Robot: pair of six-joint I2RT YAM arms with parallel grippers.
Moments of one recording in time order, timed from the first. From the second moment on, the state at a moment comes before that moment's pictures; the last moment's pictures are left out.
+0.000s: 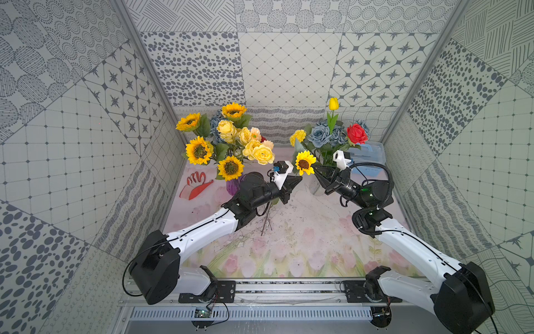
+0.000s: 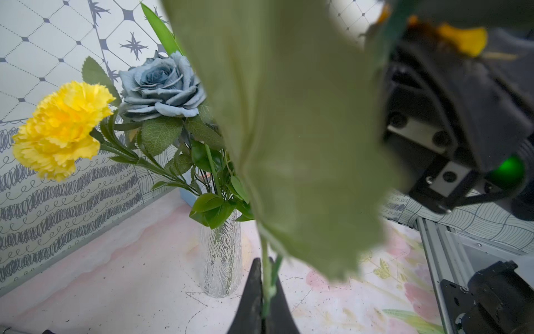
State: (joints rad) left arm -0.74 1.35 0.89 0.44 0.36 -0.04; right arm 0.46 1.11 0.73 0.80 -0.60 1.68
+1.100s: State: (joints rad) left arm -0.68 1.66 0.97 -0.15 0.17 -0.30; right arm 0.23 1.06 1.44 -0.63 -0.44 0.46
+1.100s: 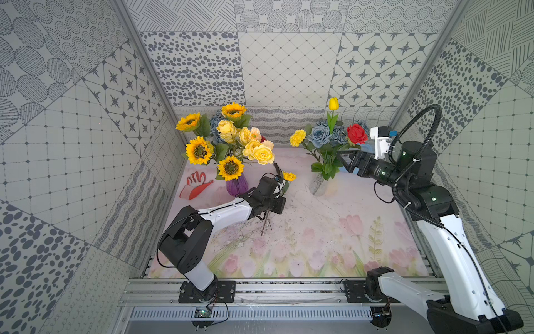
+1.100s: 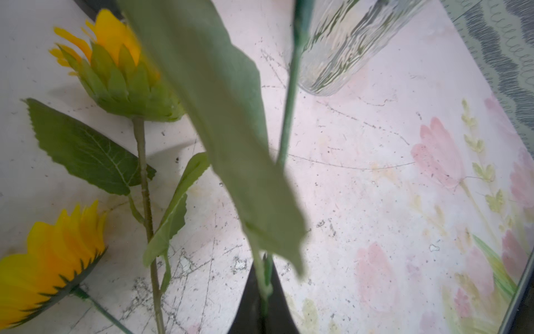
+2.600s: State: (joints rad) left arm -0.71 1.38 1.11 -0.34 -0.01 -0.33; right arm 0.21 1.62 2.21 -0.95 -0.28 0.21
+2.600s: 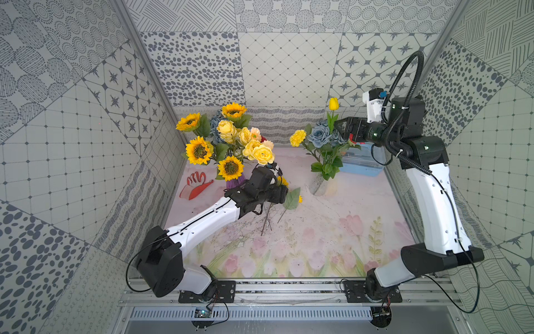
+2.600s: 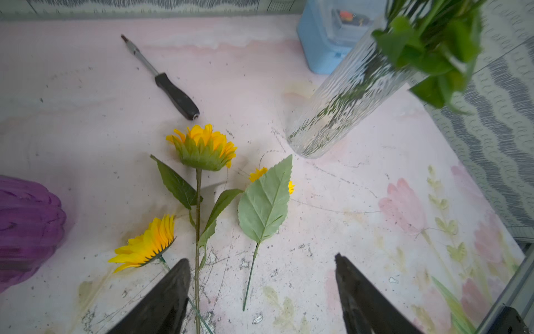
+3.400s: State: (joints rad) left arm -0.71 1.32 1.12 -0.32 -0.01 -0.17; right arm 0.22 2.09 2.76 -1.17 -0.23 0.14
